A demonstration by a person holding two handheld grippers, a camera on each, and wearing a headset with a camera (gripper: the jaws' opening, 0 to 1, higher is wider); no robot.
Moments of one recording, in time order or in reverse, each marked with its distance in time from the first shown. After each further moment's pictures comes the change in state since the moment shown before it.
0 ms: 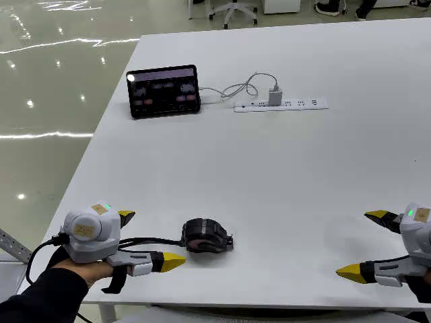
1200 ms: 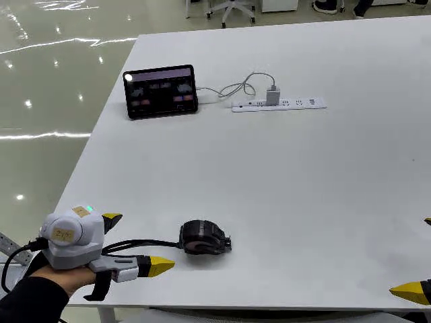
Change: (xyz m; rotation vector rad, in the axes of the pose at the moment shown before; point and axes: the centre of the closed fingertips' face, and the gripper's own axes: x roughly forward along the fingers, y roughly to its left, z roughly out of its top) left arm -0.020 -0.001 0.006 0.017 0.015 0.017; right arm -0.060 -0.021 -0.030 0.056 0.006 -0.037
